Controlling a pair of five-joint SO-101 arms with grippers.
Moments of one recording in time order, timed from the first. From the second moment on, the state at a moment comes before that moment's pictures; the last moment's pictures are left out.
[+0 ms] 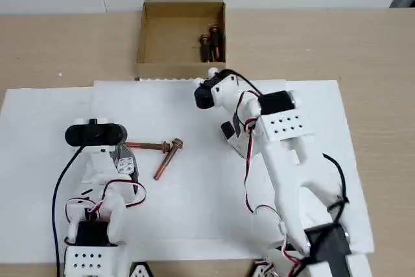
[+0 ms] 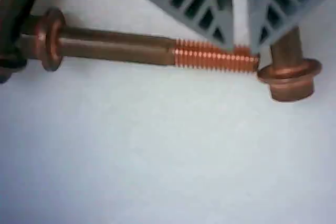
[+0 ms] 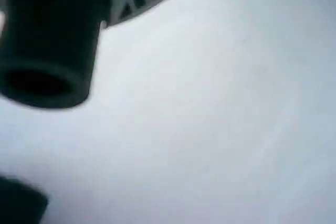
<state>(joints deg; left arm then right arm) -3.3 -89.1 93.5 43.7 8.7 -17.6 -12.3 18.5 82.6 27.6</state>
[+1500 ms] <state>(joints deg) 16.5 -35.9 37.5 82.0 2.7 6.3 -55.4 44.6 86.2 5.4</state>
